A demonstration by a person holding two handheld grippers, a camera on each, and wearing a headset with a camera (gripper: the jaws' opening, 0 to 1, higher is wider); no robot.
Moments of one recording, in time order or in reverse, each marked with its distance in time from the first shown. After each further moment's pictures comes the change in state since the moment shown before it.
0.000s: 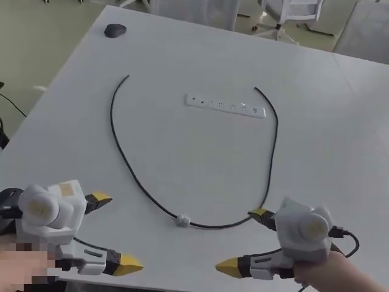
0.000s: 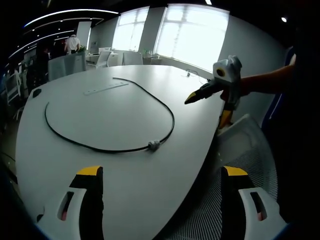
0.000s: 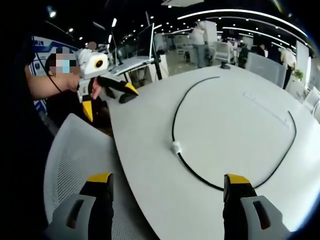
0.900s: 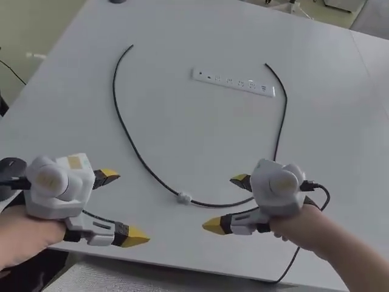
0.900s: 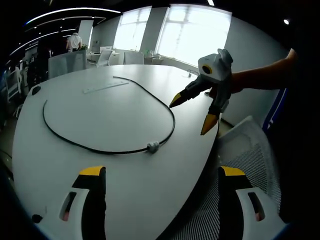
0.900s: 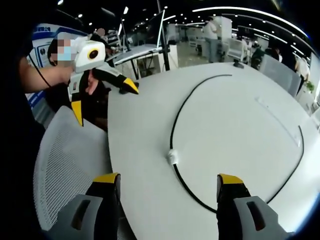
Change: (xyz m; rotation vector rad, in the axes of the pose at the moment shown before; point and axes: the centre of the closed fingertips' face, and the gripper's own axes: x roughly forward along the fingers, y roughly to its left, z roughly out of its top) left arm 0.015 -0.004 0.002 -0.019 -0.007 0.001; right arm 0.044 -0.012 0.018 -0.103 0.096 0.041
